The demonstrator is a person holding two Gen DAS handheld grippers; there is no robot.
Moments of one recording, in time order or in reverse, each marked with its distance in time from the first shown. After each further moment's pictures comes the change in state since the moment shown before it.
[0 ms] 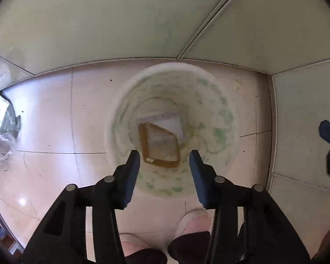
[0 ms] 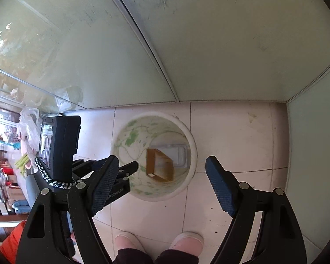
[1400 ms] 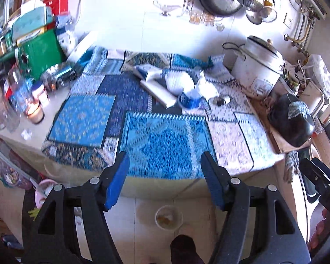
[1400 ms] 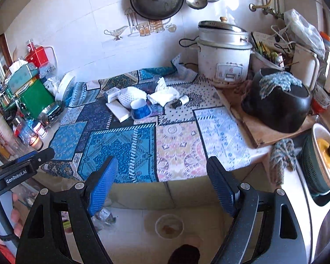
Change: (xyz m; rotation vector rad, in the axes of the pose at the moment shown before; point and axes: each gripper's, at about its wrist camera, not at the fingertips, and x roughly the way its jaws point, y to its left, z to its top) left arm -0.762 -0.068 -0.010 -0.018 -0.746 0.087; right arm -0.591 0.178 0.089 -0.009 -0.608 -0.161
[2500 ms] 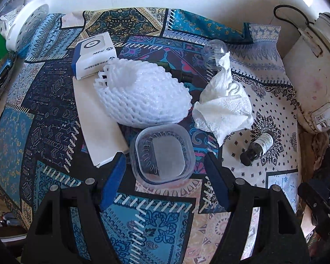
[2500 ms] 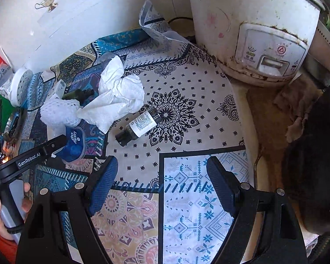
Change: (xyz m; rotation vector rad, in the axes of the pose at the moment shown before) left arm 0.317 -0.093 0.158 -0.107 0.312 0.138; right arm 0.282 -0.129 0.141 0.024 0.374 0.121
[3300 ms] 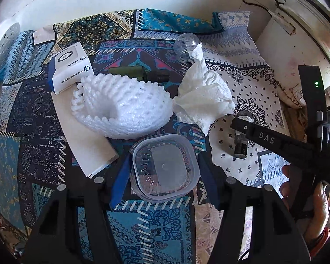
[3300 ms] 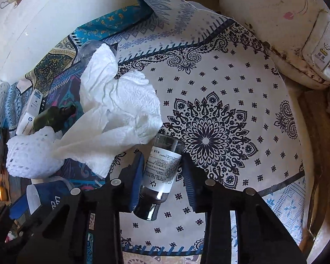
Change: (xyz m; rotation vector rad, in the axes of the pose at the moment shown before) left arm -0.003 -0.006 -0.005 0.157 -0.006 -0.124; right arm 0.089 0.034 0.039 0.090 0.075 -0.031
